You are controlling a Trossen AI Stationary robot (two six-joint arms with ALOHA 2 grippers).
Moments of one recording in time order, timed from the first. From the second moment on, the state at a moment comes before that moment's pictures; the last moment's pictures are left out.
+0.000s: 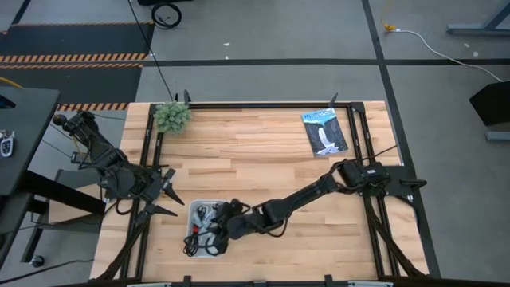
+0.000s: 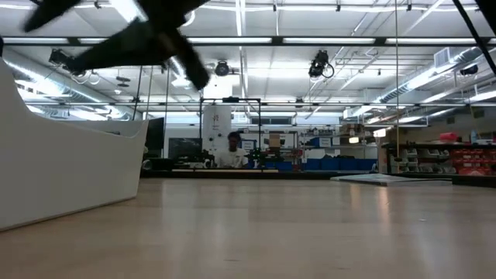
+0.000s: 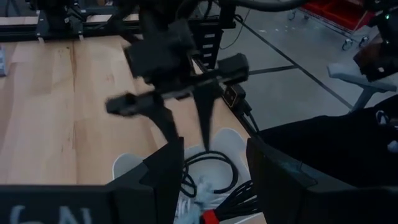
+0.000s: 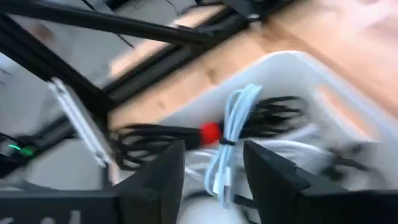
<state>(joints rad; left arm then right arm) -0.78 0.55 0.63 -0.45 -0.30 -0.26 0.38 2.33 1.85 -0.03 0.37 0.75</state>
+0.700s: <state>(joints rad) -0.78 0.55 0.63 -0.45 -0.30 -0.28 0.41 2.04 1.85 -1.40 0.69 1.18</state>
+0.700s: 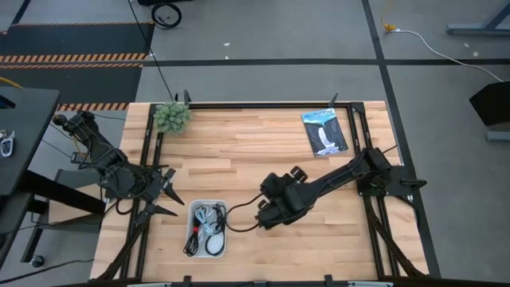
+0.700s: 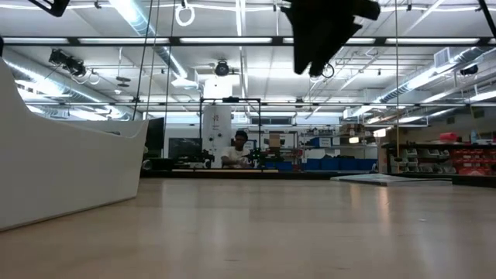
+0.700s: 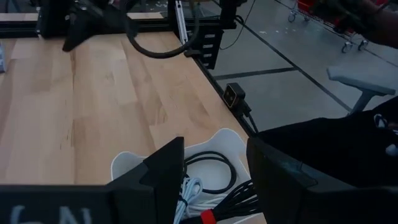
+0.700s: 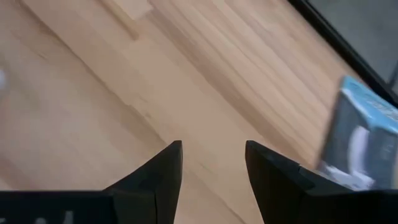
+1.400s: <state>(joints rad) -0.78 0.55 0.63 -0.45 -0.33 -0.27 0.44 1.52 1.27 -1.38 0.71 1.50</state>
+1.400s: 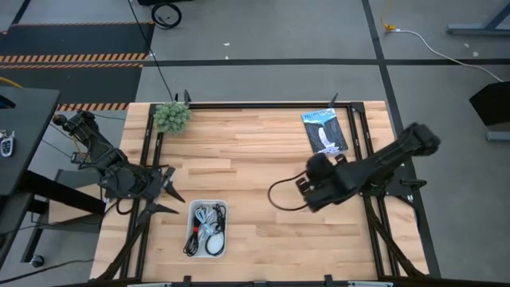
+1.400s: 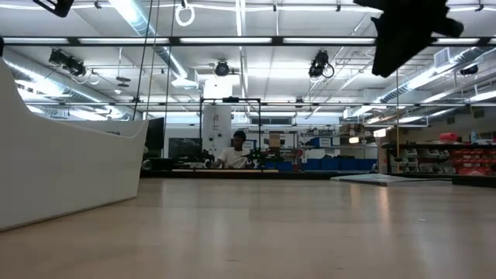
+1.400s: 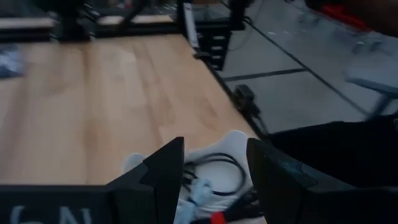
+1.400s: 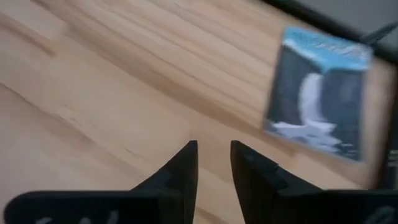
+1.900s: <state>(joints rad) -0.77 0.55 0.52 -0.13 -0.59 0.11 0.47 0.98 0.50 -0.52 0.92 1.30</state>
